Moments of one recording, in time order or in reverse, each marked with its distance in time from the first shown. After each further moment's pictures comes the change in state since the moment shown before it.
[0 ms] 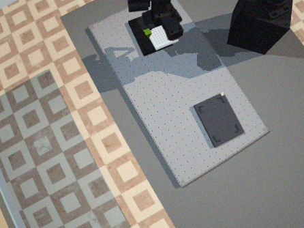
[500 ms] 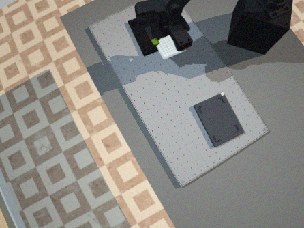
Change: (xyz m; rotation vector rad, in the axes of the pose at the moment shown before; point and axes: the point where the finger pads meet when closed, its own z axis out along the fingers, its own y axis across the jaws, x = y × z) arm -0.043 0.007 0.000 0.000 0.000 -0.001
